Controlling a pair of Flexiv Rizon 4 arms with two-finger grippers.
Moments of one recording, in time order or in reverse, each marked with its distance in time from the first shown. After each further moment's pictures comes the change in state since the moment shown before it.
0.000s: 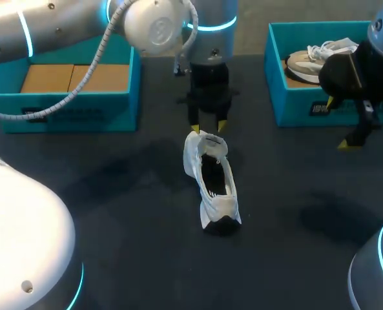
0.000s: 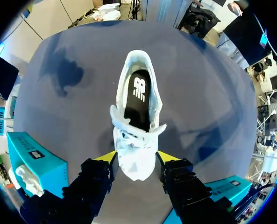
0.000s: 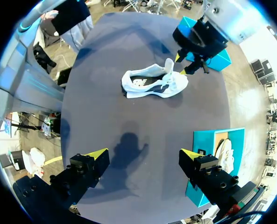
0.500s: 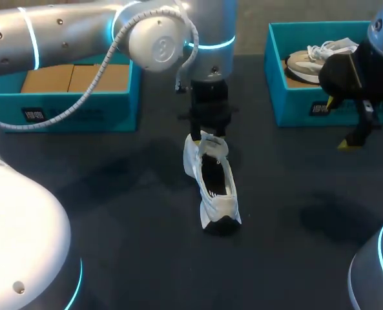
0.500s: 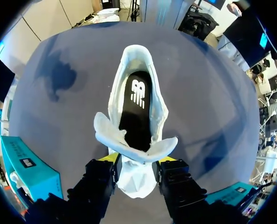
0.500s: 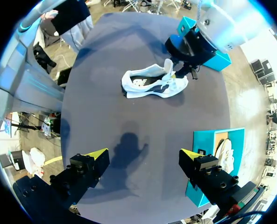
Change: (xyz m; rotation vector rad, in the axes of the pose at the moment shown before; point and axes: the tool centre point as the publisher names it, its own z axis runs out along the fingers) left arm 0.000 -0.012 0.036 0.057 0.007 0.012; right arm 0.000 0.000 0.000 0.000 0.000 0.000
